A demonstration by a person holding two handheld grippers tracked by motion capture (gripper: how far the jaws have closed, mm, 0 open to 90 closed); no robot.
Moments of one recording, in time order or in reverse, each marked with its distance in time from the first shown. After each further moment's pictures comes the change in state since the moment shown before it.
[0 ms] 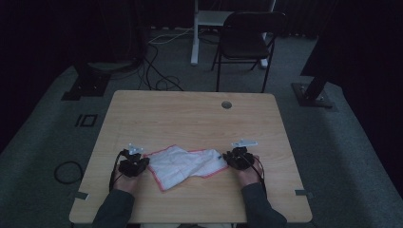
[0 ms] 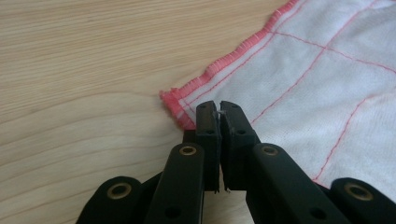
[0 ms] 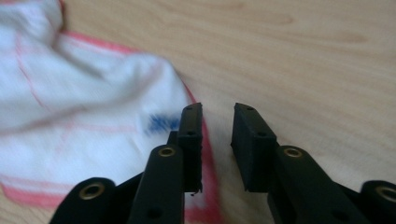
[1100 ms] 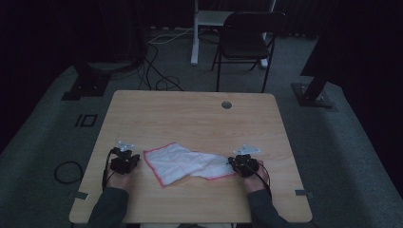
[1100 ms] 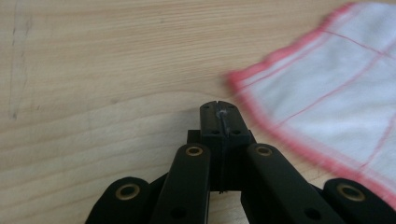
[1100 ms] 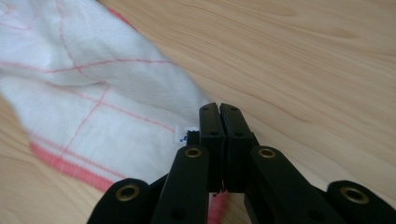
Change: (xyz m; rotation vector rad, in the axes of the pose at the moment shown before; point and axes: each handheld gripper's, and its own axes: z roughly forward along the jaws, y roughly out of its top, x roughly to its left) left arm 0.024 0.000 -0.005 -0.015 0.080 -0.071; right arm 0.008 -0.015 -0.027 0.003 -0.037 -0.104
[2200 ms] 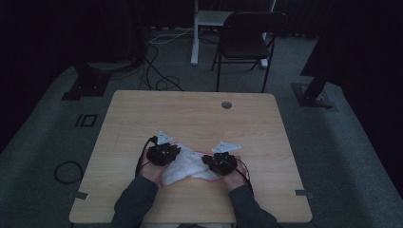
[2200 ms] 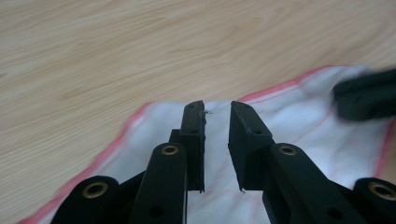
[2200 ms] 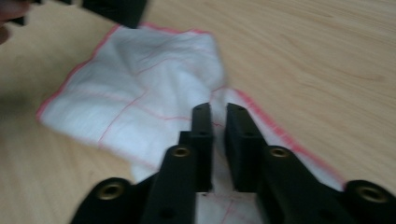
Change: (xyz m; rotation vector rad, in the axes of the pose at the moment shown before) left arm -0.118 0.059 0.000 -0.104 -0.277 0.246; right arm 0.057 0.040 0.018 -0.109 0.248 -0.062
